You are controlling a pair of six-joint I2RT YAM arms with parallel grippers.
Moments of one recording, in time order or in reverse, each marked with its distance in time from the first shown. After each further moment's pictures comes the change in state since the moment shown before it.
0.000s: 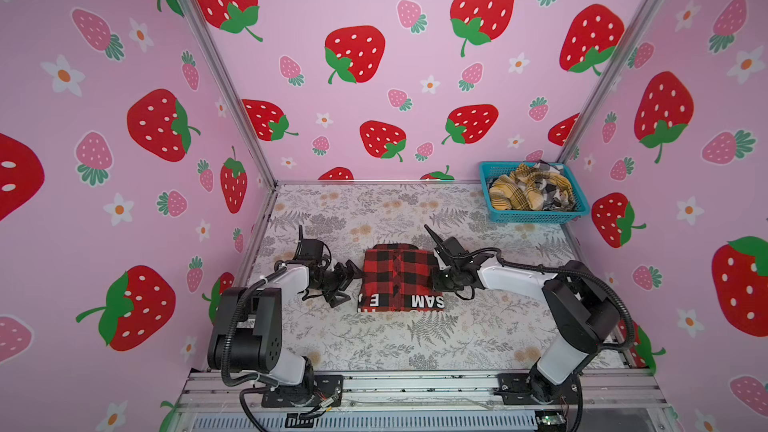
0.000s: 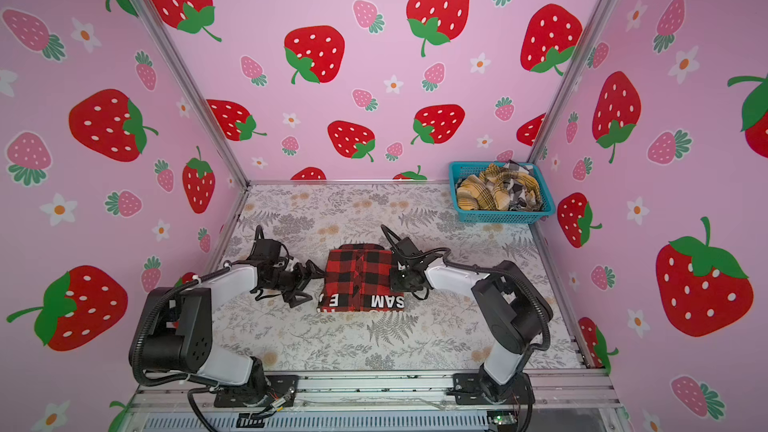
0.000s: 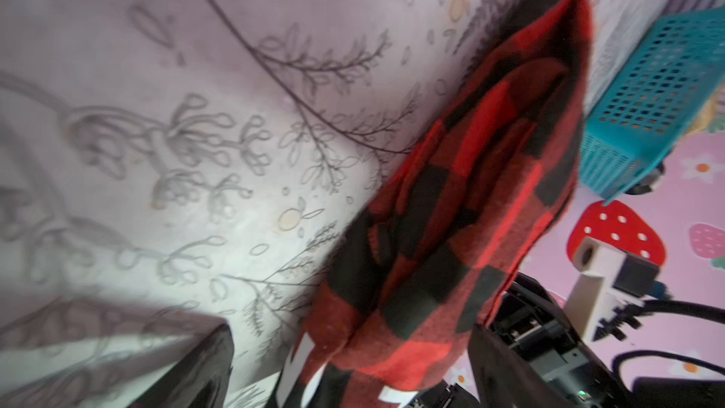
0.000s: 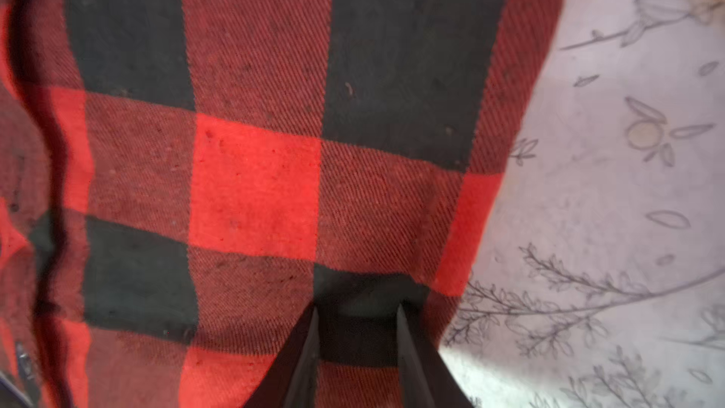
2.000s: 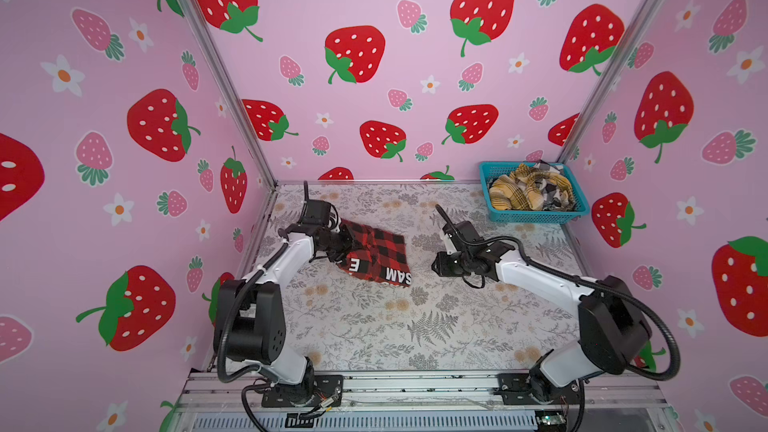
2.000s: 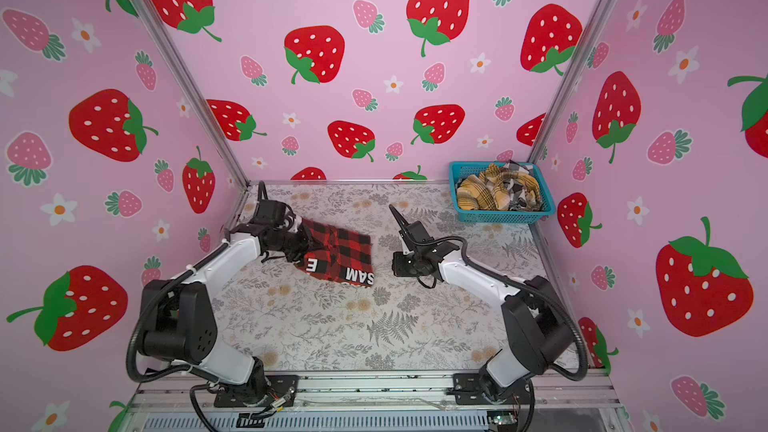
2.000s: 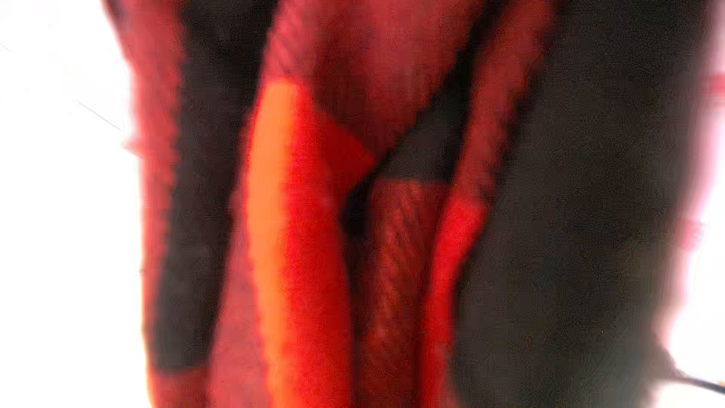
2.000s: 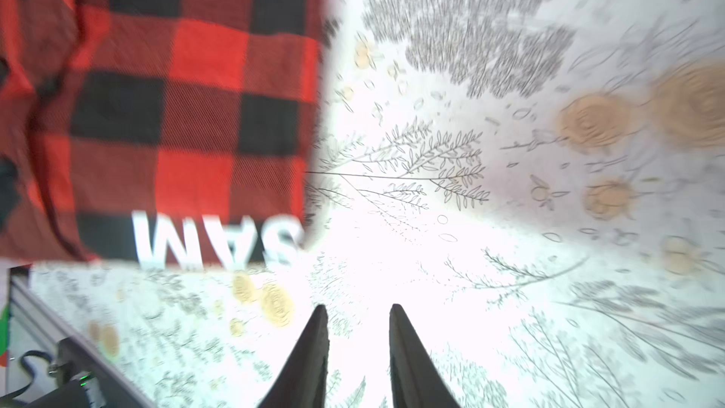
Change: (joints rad) left arm -0.071 -0.010 0.526 -0.301 -0.301 0.112; right arm -0.054 -0.227 0.064 -0.135 -0.019 -0.070
